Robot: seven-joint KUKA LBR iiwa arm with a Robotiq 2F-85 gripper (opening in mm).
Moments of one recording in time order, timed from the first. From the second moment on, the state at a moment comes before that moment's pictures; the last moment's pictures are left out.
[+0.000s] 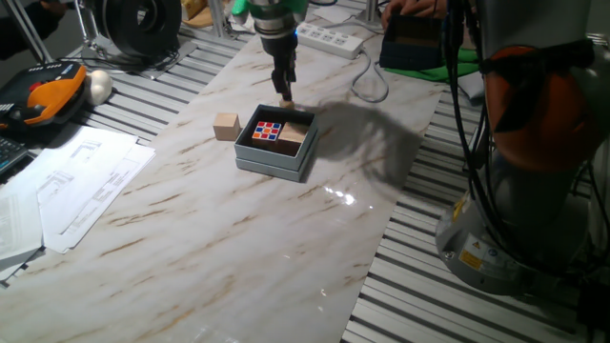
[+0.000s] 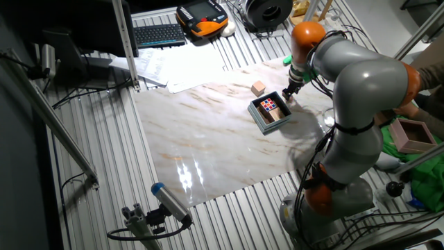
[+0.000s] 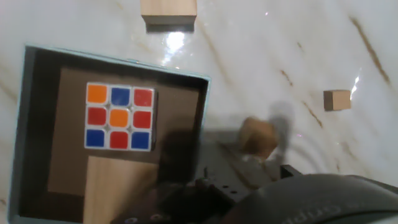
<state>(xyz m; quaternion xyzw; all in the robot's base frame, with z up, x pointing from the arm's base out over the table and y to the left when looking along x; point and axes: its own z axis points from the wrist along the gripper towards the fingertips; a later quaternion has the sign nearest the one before) 0.503 -0.138 0.122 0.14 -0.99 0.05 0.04</state>
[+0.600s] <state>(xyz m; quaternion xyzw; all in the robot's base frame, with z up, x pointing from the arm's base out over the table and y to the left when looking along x) 0.465 -0.075 0.110 0.06 -1.00 0.04 0.03</state>
